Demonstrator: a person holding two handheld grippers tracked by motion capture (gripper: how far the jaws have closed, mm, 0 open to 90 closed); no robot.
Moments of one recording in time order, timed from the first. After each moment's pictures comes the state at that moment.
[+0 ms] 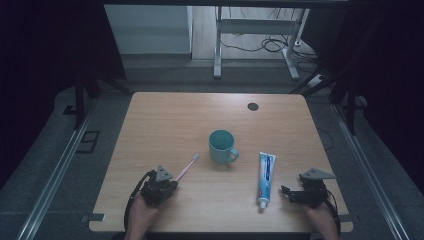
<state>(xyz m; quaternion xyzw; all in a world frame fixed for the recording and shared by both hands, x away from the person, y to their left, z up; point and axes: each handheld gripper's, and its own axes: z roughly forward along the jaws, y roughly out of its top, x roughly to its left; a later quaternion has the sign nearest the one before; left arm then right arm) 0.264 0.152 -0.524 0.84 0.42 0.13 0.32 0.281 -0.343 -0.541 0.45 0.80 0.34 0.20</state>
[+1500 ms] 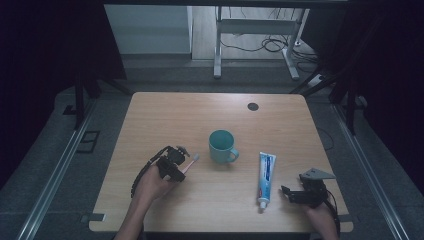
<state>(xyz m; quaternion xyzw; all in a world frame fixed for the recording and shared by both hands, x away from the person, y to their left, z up) 0.345 0.110 -0.493 0.90 0.42 0.03 0.11 0.281 -0.343 -0.541 0.45 0.80 0.34 0.20</state>
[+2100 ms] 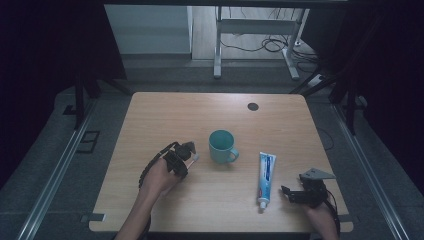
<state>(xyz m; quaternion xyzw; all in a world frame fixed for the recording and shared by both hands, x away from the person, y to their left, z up) 0.368 0.093 -0.500 0.90 0.43 0.00 0.04 0.281 -0.343 -0.541 0.45 0.80 0.34 0.20</state>
